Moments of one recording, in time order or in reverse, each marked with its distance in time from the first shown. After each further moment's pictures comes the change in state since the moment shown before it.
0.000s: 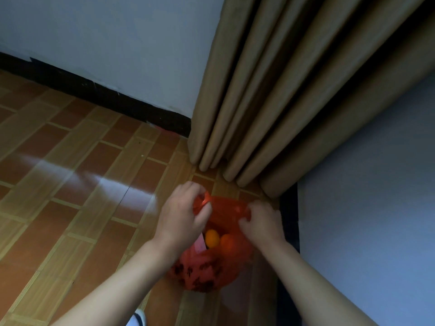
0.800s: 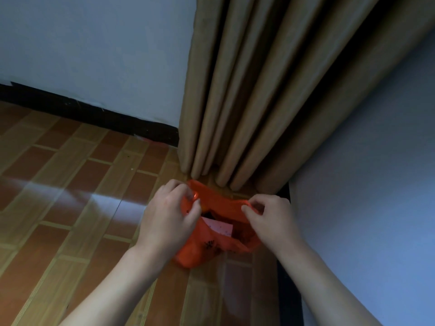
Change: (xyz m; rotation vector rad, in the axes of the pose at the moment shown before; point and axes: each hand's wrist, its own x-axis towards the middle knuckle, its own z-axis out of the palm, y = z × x) left_hand 0.018 0.034 -0.027 0.127 0.023 -0.027; right_hand -0.033 -0.008 -0.072 0.408 0.227 -0.015
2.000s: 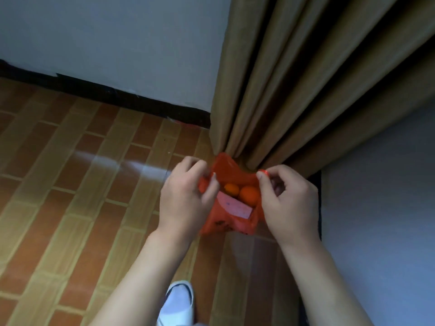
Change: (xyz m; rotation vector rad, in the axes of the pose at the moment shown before) left_hand 0.049 0.037 -0.089 0.011 0.023 -0.079; right_hand 0.011 -0.120 -0.038 0.170 0.237 -0.088
